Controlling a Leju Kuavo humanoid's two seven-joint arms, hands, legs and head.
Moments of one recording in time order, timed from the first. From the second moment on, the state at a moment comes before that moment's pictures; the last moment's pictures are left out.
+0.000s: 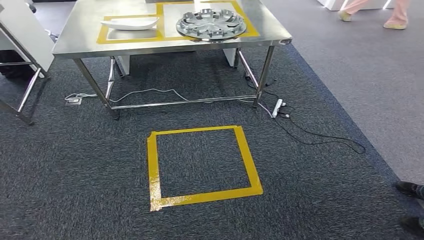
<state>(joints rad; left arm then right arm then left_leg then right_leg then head) -0.03 -0.24 0.52 -0.22 -1.18 0.48 0.02 0.00 0.19 -0.89 -0.23 1.24 -0.30 0.09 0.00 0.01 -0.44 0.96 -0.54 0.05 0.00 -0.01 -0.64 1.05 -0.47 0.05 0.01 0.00</state>
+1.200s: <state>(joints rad) -0.03 -0.24 0.52 -0.22 -1.19 0.48 0.03 0.00 0.19 -0.90 -0.23 1.24 -0.27 0.07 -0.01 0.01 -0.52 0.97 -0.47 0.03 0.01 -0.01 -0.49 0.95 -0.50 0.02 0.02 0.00</state>
